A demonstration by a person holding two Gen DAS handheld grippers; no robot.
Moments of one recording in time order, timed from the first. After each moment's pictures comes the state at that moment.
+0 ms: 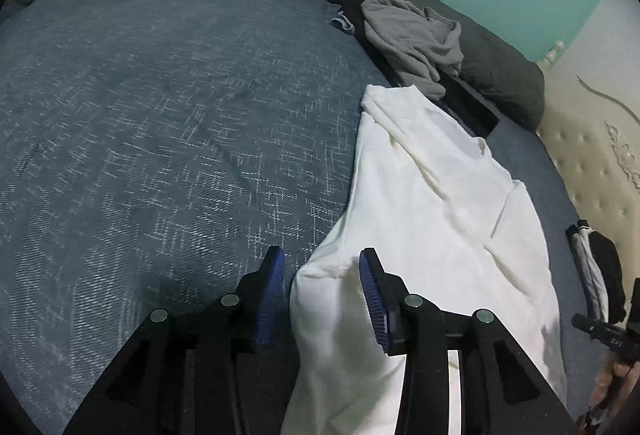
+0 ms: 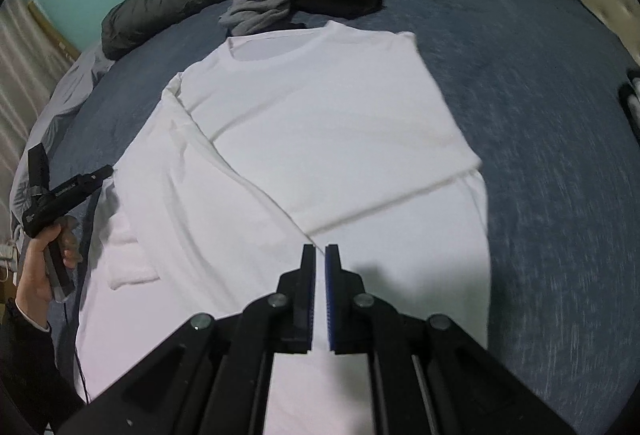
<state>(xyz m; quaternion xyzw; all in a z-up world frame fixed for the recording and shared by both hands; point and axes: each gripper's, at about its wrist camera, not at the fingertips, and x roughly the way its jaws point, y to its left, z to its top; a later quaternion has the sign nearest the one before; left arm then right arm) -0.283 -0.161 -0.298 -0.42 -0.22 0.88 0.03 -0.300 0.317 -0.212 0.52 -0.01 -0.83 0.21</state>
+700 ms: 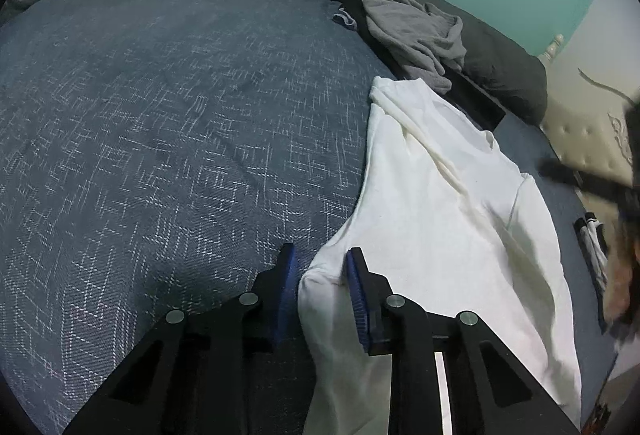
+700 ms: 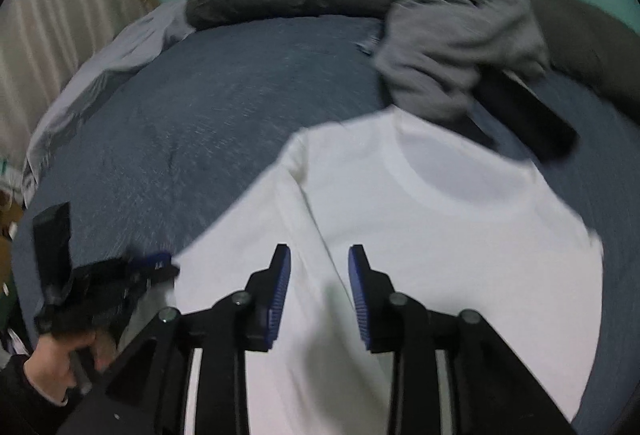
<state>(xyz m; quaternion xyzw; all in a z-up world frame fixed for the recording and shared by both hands) -0.283 -0.163 -0.312 -0.42 -0.20 0.88 0.03 -0.393 0.081 -0.192 0.45 0.11 -0.82 0.34</state>
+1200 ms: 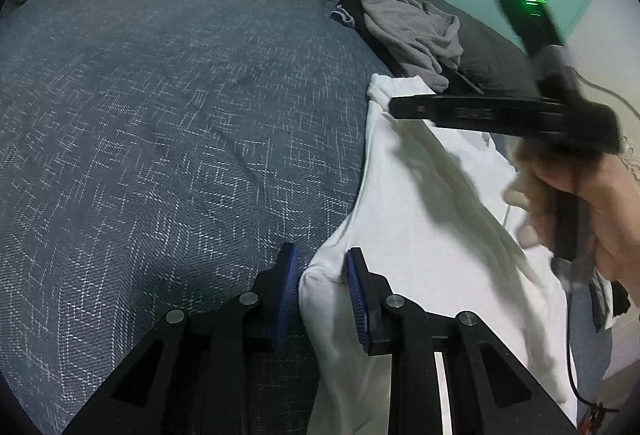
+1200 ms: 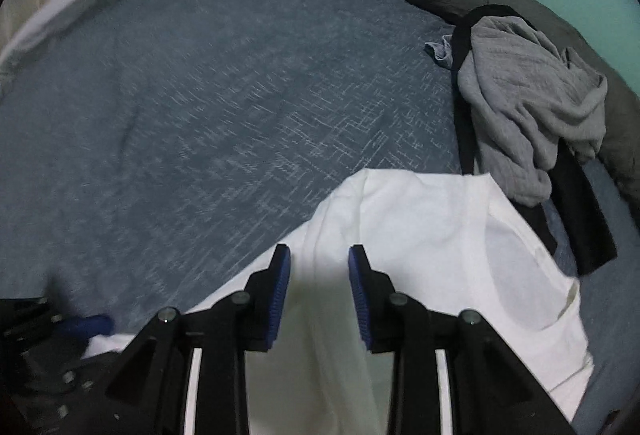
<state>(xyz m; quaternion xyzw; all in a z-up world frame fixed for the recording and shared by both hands) -0.283 -0.168 -0.316 -0.42 -0.21 0.88 0.04 -0.438 -0.045 -0.249 0.44 0.27 -0.80 0.32</state>
